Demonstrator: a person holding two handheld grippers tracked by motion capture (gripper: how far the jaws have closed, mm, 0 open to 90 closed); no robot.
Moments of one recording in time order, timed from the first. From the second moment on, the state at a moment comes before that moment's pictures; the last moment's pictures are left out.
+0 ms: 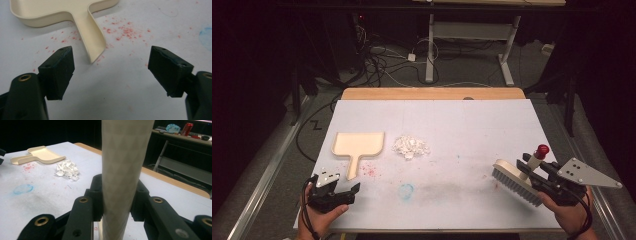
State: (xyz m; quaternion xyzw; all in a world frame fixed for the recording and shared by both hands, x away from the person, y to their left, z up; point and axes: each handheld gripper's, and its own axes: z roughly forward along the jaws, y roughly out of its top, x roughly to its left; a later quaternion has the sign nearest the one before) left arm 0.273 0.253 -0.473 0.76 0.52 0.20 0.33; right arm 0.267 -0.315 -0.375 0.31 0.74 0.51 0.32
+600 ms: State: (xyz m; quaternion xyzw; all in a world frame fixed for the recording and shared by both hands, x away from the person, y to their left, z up) left arm 0.375 0.240 -0.475 0.74 0.62 0.15 0.23; right arm 0.275 -0.314 -0.383 0.31 0.75 0.51 0.29
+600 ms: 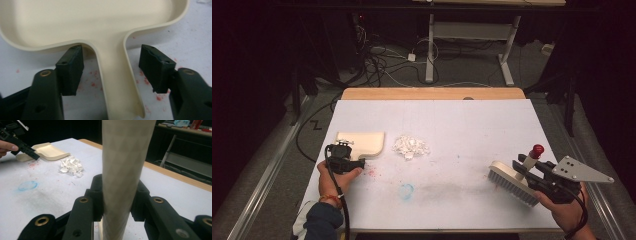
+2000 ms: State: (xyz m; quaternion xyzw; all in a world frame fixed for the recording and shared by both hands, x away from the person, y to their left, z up) left arm 0.284 0.220 -0.435 0.84 0.47 0.14 0.25; right arm 0.284 -0.307 -0.384 0.30 0.76 0.50 0.29
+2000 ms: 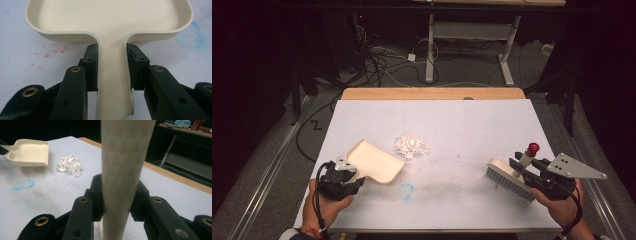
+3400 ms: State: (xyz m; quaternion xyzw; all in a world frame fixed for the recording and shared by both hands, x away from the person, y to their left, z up) left arm 0.302 0.212 -0.453 0.86 0.45 0.10 0.23; right arm 0.364 -0.248 -0.371 0.29 0.74 0.51 0.34
